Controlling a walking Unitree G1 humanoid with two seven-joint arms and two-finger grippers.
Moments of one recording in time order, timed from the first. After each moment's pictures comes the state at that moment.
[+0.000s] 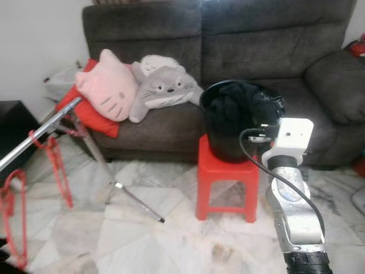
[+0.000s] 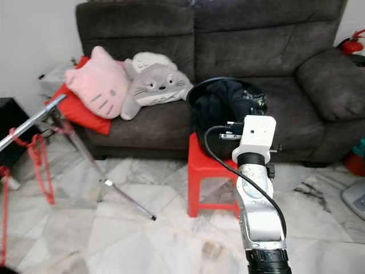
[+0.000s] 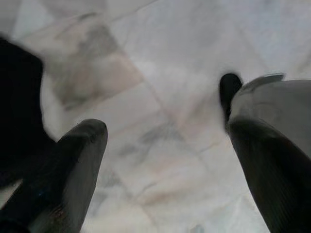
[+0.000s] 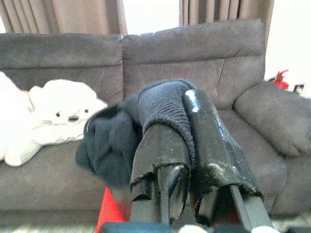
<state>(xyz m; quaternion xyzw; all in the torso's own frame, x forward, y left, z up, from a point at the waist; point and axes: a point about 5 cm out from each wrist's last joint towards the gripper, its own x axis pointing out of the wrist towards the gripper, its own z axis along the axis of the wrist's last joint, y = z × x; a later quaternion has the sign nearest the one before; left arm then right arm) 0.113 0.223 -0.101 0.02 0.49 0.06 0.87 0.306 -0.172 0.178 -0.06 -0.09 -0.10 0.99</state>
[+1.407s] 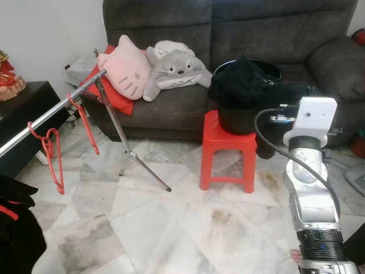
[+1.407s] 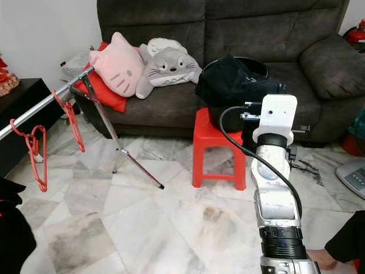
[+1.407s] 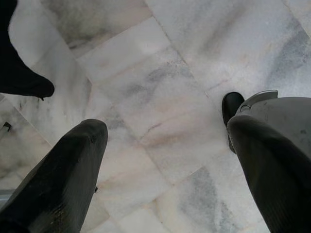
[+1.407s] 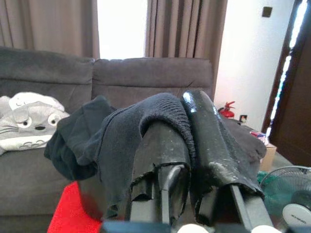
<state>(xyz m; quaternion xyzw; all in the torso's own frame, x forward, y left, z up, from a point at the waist) 0.114 0.222 -0.102 0.02 0.49 0.06 0.87 0.324 -0.203 0.209 -0.13 -0.15 -0.16 0.97</state>
